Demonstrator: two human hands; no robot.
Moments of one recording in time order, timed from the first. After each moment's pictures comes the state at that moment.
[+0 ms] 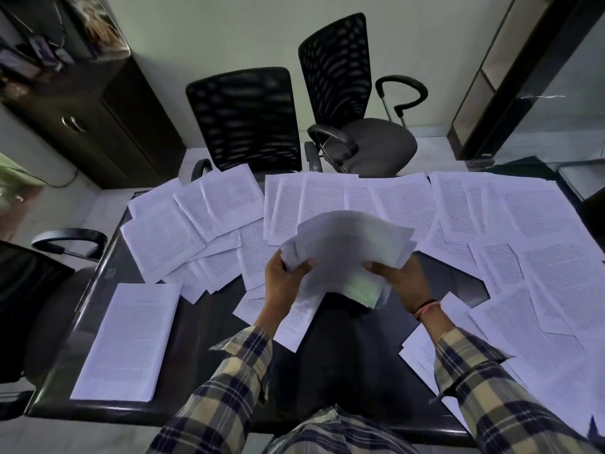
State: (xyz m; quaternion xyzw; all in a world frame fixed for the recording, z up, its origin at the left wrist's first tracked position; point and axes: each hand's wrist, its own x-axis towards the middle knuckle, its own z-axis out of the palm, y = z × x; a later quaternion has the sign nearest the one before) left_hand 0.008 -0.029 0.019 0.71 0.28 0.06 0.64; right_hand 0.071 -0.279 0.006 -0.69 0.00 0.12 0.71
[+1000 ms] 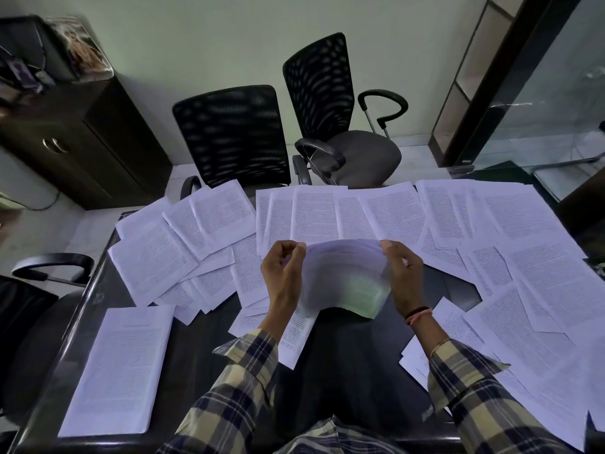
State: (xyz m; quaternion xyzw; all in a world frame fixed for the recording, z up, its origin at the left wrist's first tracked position) left_hand 0.032 -0.043 0.067 0.68 0.25 0.18 0.66; right_hand 0.066 -0.254 0.048 -0.70 0.05 -0.04 0.71
